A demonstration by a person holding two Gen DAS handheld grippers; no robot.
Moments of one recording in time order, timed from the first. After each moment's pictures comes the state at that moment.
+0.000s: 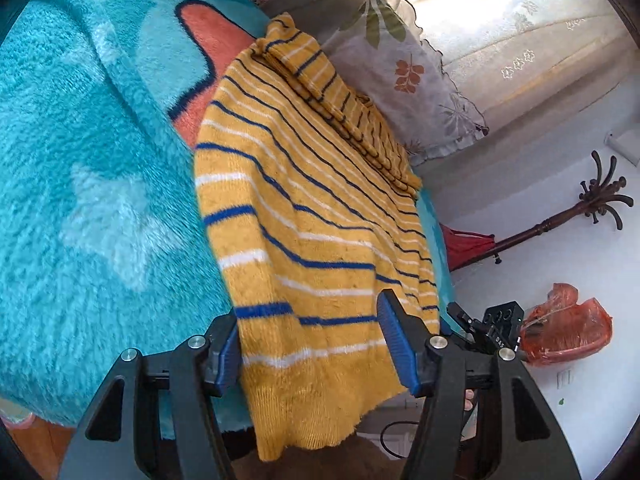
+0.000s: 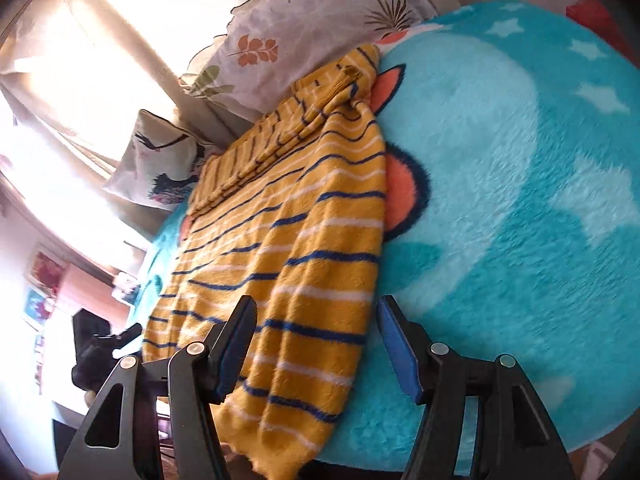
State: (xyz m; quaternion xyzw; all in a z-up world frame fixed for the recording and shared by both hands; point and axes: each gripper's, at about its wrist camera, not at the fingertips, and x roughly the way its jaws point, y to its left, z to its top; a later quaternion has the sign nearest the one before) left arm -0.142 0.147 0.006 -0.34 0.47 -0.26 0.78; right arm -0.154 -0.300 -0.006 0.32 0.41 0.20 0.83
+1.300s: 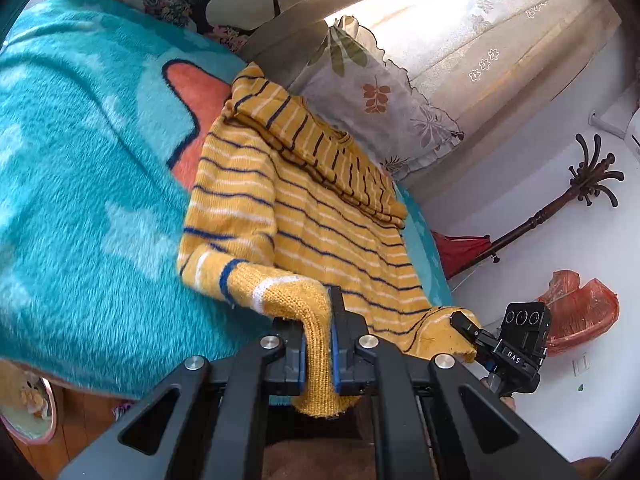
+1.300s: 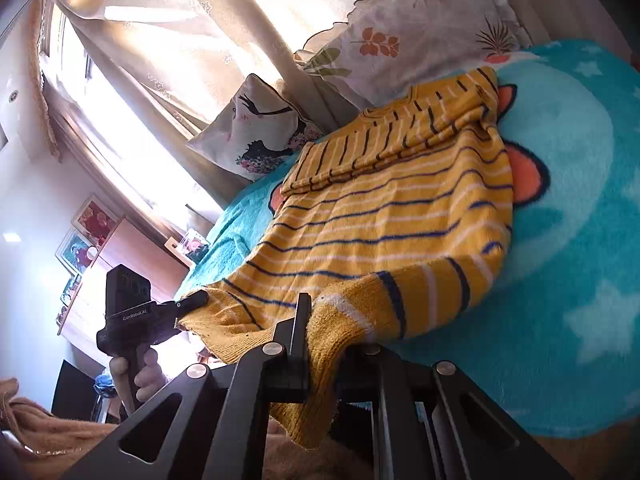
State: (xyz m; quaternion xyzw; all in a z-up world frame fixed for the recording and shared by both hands) left arm -0.160 0.159 0.069 -0.30 0.42 -0.24 0.82; right arm -0.191 -0.238 0.048 0.25 0.36 0.30 0.85
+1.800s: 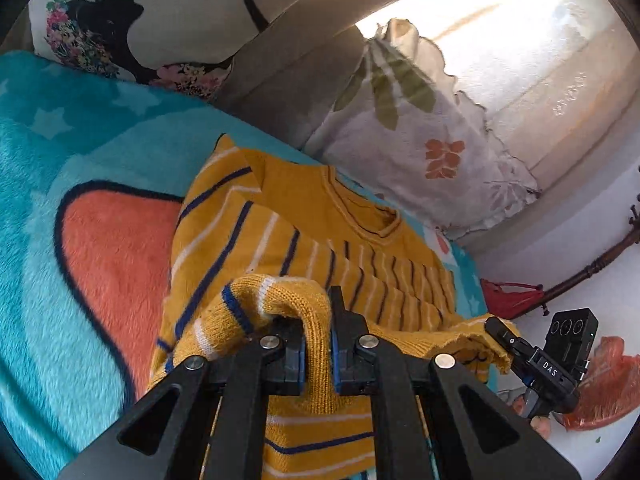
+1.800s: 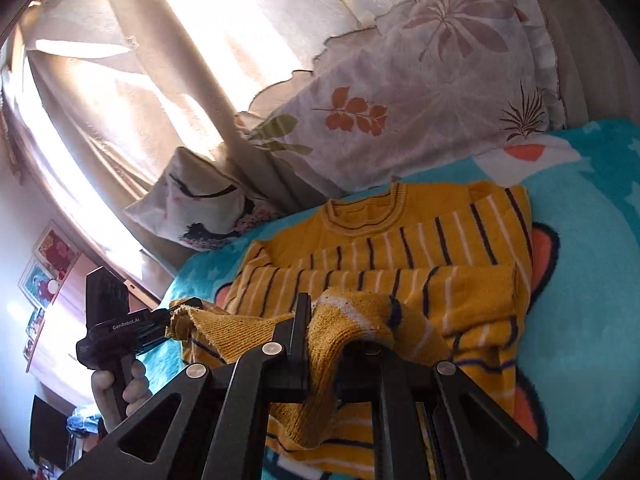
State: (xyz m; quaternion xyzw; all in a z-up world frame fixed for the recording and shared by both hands) left arm 0.091 0.119 0.062 -0.27 0.47 -0.18 0.82; right arm 0.041 -0.248 0.086 0.24 0.37 0.21 0.87
